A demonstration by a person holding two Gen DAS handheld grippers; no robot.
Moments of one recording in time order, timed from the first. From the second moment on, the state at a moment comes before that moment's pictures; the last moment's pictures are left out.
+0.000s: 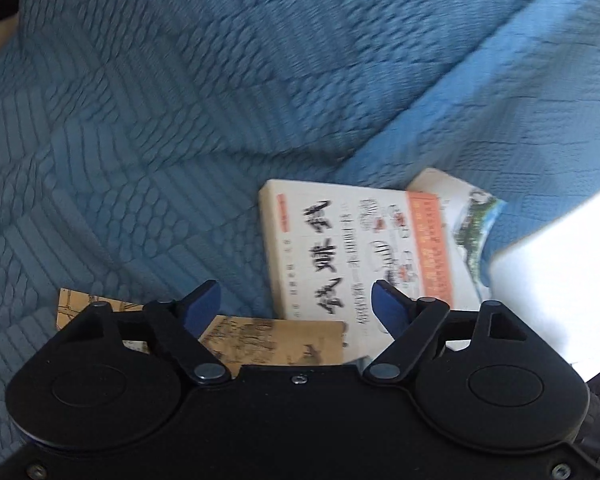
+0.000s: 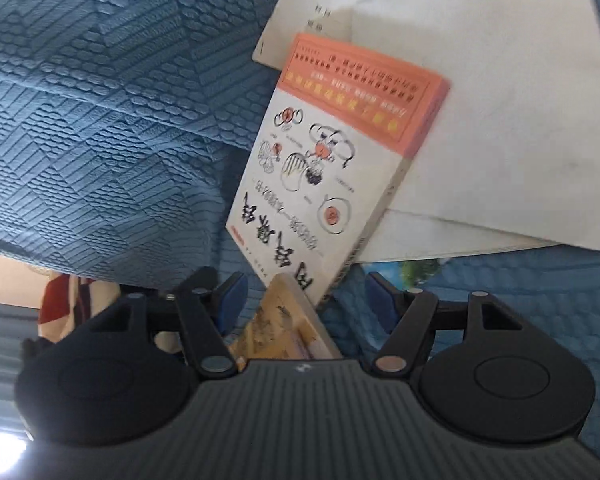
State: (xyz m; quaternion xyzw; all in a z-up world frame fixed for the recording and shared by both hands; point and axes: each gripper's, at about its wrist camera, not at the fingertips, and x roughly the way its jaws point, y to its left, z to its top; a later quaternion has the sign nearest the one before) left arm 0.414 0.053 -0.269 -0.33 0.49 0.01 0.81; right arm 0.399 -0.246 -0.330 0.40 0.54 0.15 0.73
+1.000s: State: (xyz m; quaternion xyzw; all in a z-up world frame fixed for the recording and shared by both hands) left arm 0.426 0.051 -0.296 -0.39 0.51 -0.04 0.77; right arm 0.415 -0.231 -0.358 0.43 0.54 0.17 0.70
